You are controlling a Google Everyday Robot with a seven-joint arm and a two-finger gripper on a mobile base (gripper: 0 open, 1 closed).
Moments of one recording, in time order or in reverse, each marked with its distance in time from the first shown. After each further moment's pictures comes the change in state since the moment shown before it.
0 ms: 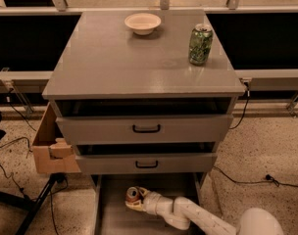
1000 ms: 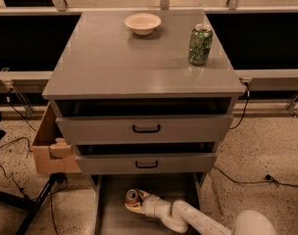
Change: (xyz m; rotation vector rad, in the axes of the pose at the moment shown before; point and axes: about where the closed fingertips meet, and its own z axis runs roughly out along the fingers) arm 0.028 0.001 0.011 0.027 0.021 0.037
